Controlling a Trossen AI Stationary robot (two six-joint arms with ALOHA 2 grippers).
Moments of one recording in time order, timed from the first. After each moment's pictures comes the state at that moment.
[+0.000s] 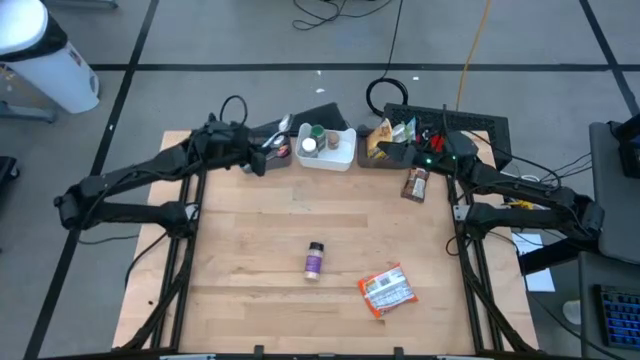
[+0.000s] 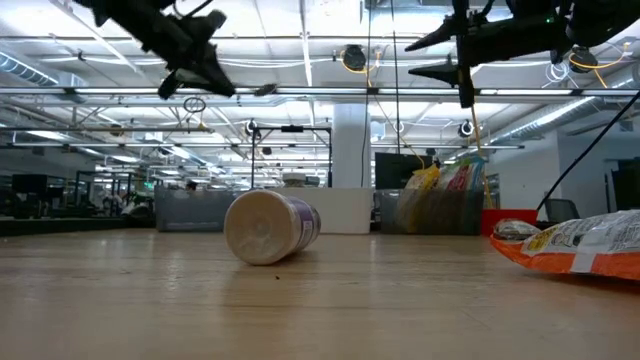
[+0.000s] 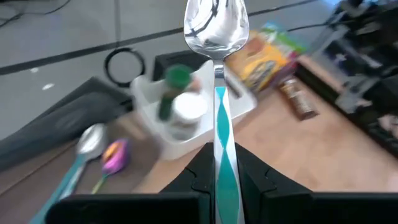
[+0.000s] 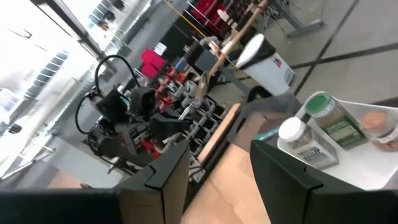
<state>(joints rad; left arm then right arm) 0.49 0.99 0.83 -0.31 -0.06 -0.42 -0.52 0.89 0.58 0.34 -0.13 0.88</state>
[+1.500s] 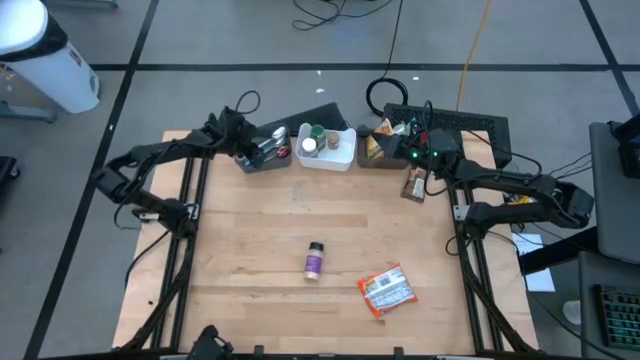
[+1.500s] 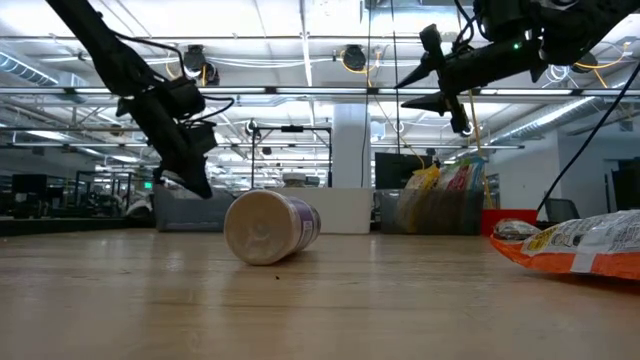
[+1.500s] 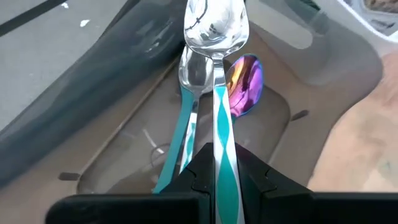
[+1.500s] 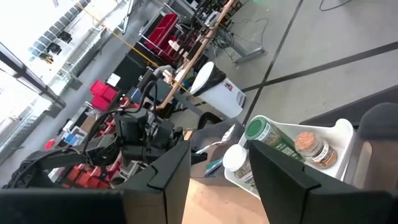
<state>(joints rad) 0.95 1.43 0.71 -0.15 0.22 0.07 -0.54 1.08 0.58 0.45 0.07 0.90</state>
